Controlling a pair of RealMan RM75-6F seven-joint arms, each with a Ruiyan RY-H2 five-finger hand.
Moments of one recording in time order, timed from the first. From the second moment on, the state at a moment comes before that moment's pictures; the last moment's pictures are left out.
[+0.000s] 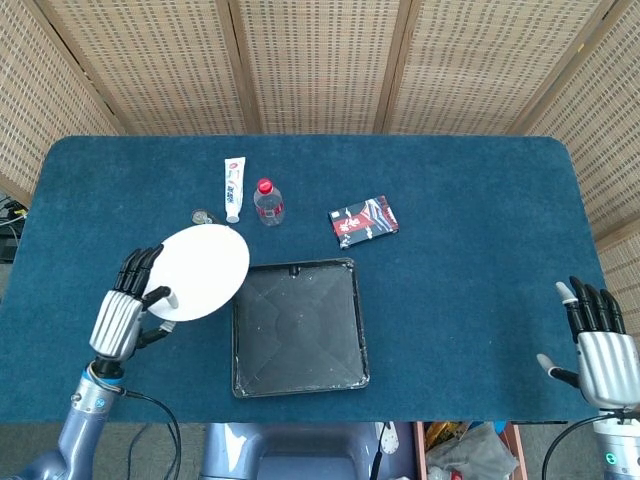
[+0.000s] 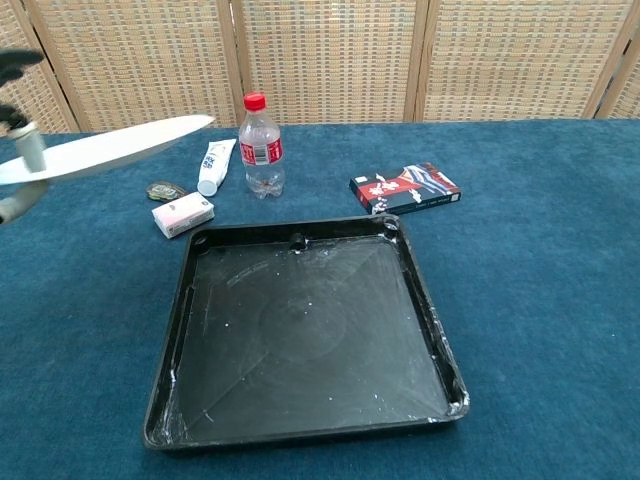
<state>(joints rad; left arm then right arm) -0.32 -1.56 -0.10 -1.40 1.72 1.54 -0.04 0.05 -1.14 0.09 -1.66 -1.52 1.56 -0.15</state>
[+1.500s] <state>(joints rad) -0.49 -1.48 -0.08 -1.63 1.55 1.13 0.31 0.06 -1.14 0.09 -1.66 -1.50 1.53 -0.17</state>
